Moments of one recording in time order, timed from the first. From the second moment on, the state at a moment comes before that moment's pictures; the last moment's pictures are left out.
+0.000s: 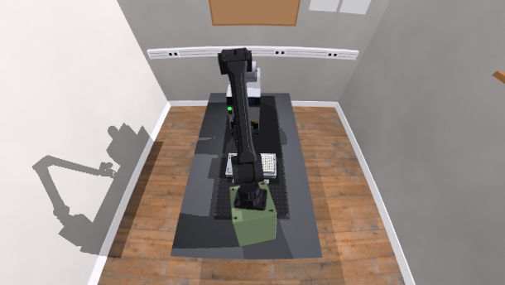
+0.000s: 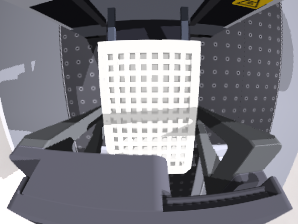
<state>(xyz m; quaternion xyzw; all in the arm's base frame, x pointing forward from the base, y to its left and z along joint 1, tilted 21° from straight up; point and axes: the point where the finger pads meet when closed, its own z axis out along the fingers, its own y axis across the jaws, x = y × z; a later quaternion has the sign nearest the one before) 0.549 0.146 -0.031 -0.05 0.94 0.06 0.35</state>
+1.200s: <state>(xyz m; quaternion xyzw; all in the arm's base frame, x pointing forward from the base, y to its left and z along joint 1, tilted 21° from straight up) 0.549 0.146 -0.030 -0.05 0.93 0.06 0.35</state>
